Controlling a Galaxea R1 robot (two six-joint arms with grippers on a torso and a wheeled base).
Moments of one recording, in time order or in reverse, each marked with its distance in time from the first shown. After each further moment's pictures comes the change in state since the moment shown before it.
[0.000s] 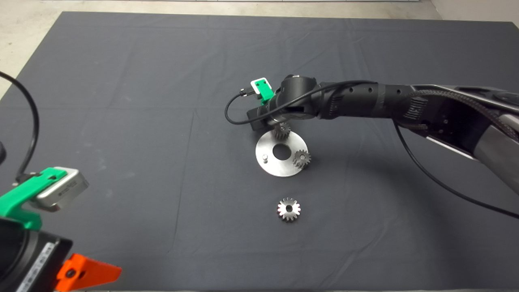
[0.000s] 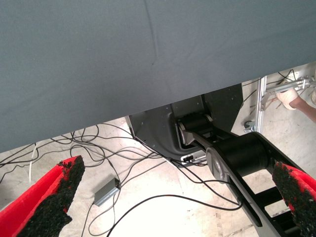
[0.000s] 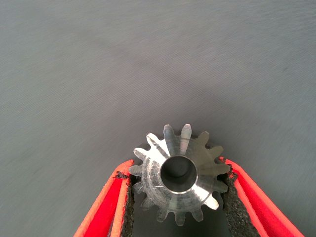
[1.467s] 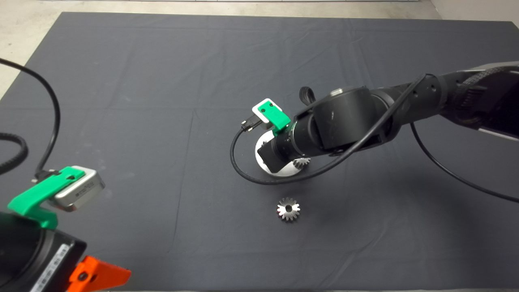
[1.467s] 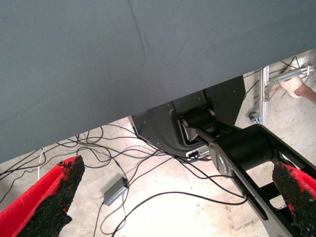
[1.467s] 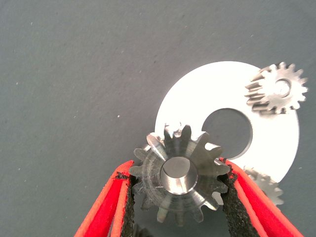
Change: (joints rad) left arm 0.003 0.070 0.000 0.000 -0.003 0.000; right arm 0.095 -0.116 0.573 0.173 -0.294 0.083
